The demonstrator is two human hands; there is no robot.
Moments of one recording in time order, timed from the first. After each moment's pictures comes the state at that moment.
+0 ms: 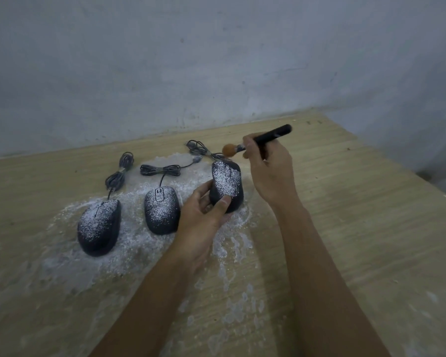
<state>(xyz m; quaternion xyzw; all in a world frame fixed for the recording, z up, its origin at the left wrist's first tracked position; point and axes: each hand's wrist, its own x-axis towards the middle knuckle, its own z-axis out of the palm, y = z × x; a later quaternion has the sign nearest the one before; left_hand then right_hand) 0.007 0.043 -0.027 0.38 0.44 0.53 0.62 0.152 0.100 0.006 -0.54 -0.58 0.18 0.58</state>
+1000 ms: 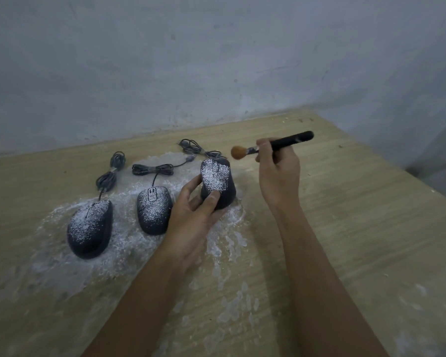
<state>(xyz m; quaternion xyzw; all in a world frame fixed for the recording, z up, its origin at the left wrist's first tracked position) 0.002 0.046 -0.027 0.33 0.39 0.55 0.67 0.161 0.088 0.000 -0.56 -0.47 0.20 0.65</state>
